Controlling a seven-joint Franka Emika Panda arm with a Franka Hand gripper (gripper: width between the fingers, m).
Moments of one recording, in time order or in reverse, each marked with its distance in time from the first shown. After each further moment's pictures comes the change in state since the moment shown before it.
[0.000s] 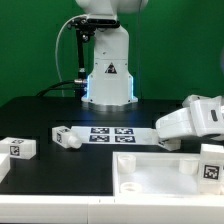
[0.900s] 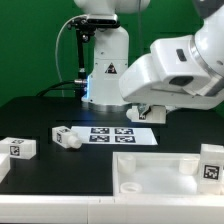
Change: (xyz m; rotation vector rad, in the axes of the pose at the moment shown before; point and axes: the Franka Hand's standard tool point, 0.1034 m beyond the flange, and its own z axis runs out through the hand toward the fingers) arm -0.033 0.129 -0.071 0.156 0.202 0.075
